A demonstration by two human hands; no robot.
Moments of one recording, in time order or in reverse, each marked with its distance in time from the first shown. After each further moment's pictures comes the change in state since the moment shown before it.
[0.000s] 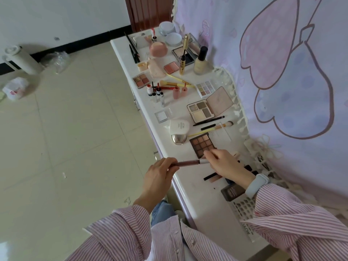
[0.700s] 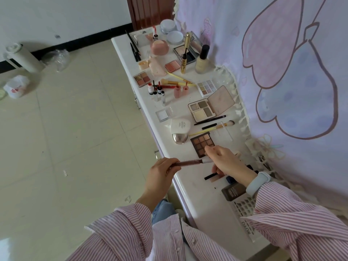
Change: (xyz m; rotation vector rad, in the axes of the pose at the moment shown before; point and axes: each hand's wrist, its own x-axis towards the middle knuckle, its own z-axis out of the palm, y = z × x) left_hand 0.002 -0.001 0.004 -0.147 0.005 -0.053; right_hand 0.000 -0.007 -0.004 0.084 -0.031 0.104
